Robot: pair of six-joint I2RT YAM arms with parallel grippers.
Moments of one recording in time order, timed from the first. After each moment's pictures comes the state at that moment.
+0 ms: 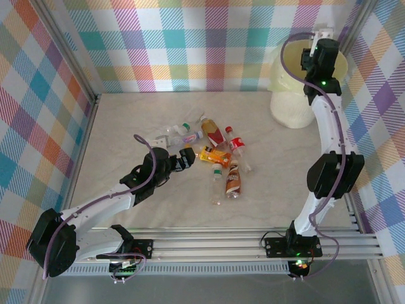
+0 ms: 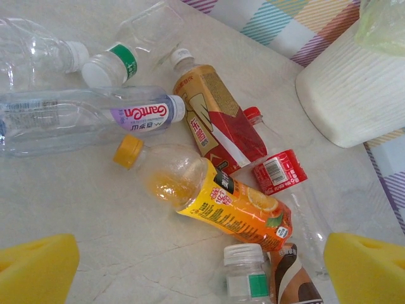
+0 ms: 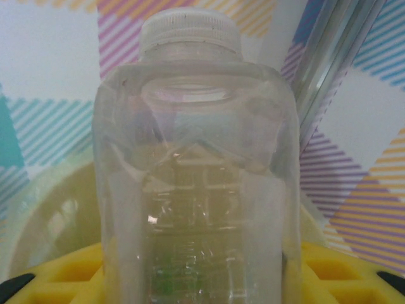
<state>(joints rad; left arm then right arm) -0.67 1.13 0.63 0.04 -0.20 -0.74 -0.03 1.85 1.95 -0.26 0.31 -0.17</state>
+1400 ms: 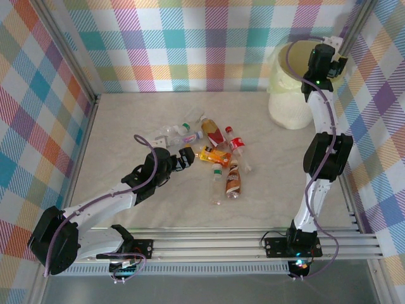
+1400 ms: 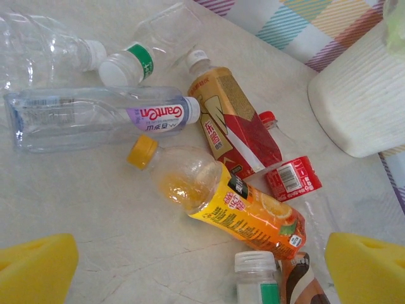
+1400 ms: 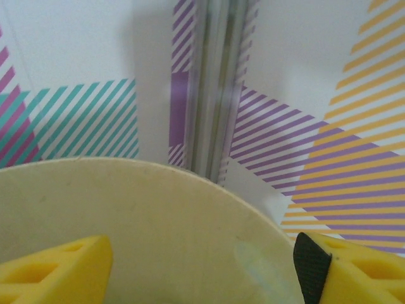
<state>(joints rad) -0.67 1.15 0.63 0.04 -0.24 -0.77 -0.10 2.13 2.08 -0.07 0.57 -0.03</state>
